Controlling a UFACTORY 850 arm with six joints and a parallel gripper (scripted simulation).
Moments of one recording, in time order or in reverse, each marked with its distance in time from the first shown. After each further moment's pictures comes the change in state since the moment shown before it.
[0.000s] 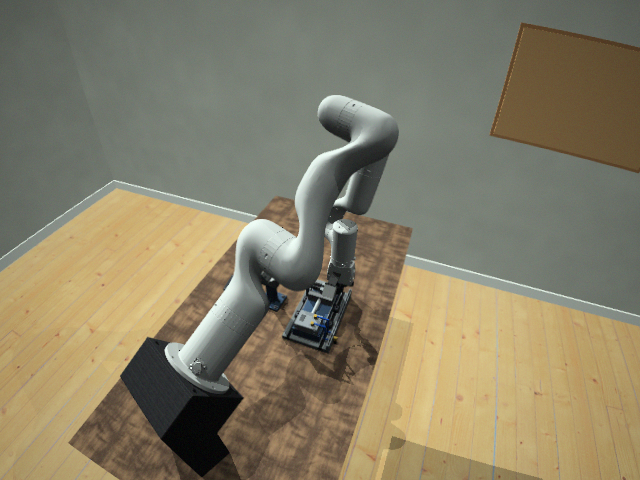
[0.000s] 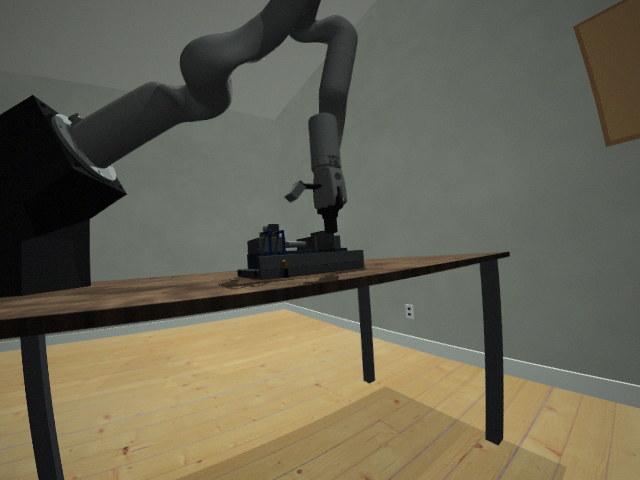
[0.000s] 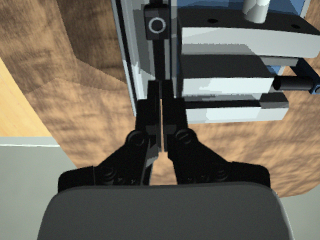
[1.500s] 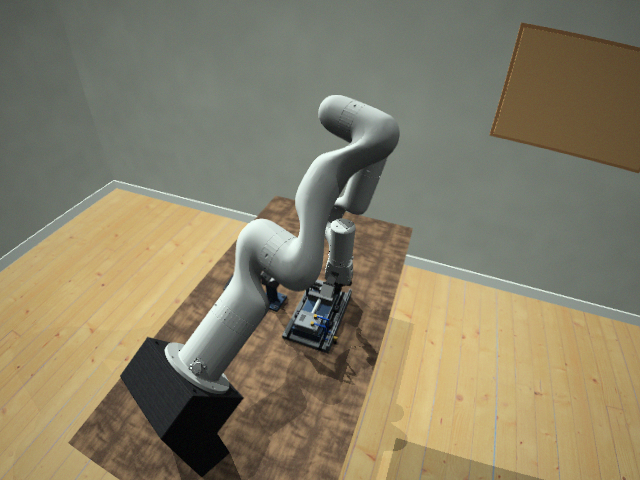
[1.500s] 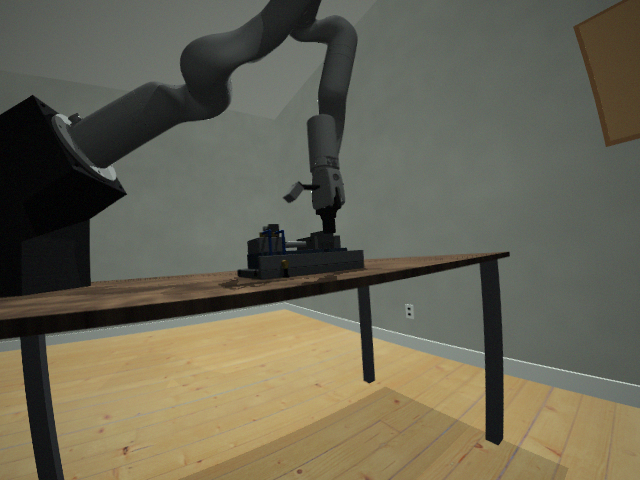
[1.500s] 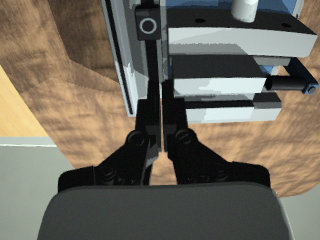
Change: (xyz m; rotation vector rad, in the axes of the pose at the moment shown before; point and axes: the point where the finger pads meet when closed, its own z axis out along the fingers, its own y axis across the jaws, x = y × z) arm 0.000 0.008 0.000 0.000 0.000 0.000
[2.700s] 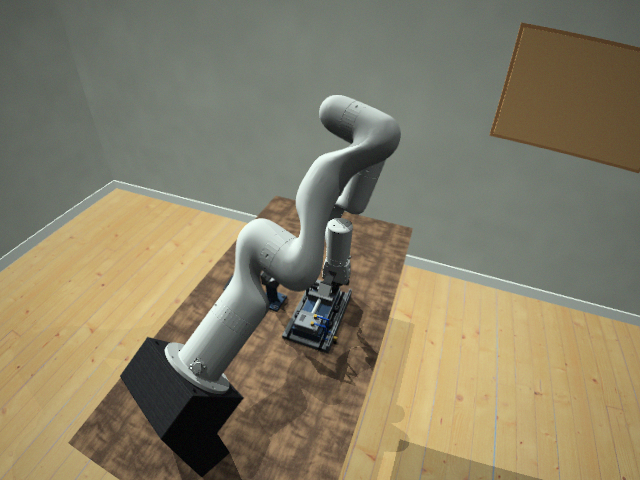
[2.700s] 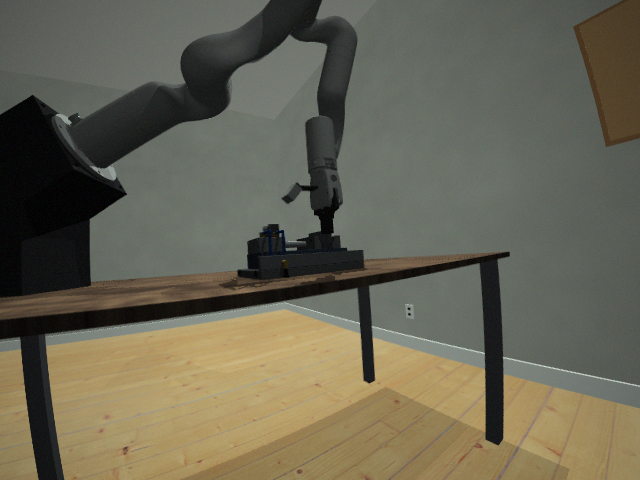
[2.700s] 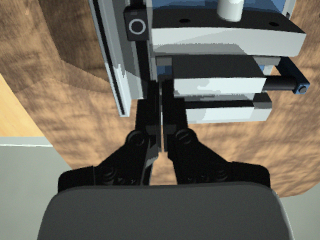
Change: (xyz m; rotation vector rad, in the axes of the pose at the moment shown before) arm 0.000 0.010 0.000 0.000 0.000 0.000
